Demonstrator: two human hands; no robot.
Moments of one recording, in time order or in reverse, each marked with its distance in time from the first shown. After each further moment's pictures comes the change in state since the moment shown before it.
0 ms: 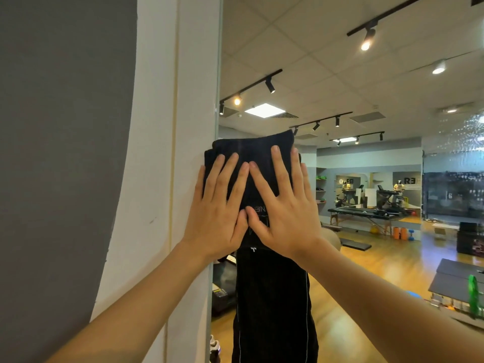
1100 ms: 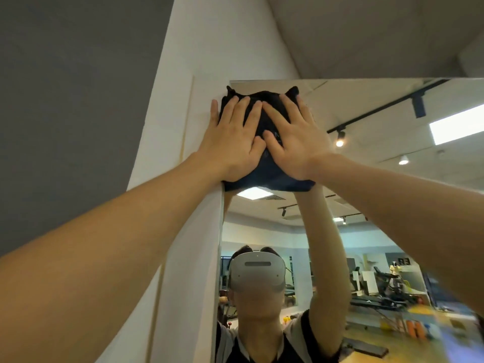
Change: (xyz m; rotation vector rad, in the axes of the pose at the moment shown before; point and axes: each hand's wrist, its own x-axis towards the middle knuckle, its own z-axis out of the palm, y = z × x) left_hand 0.295 -0.097 -0.049 0.194 0.014 0.004; right_hand 0.290 0.093 -0.044 -0.084 0.068 0.038
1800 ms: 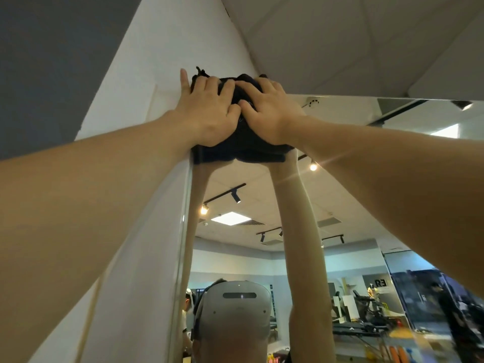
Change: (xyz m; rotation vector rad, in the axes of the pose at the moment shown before) left_hand 0.090 -0.015 -0.011 0.078 0.061 -0.056; right_hand 0.088 0.030 -0.015 0.024 0.024 -0.022
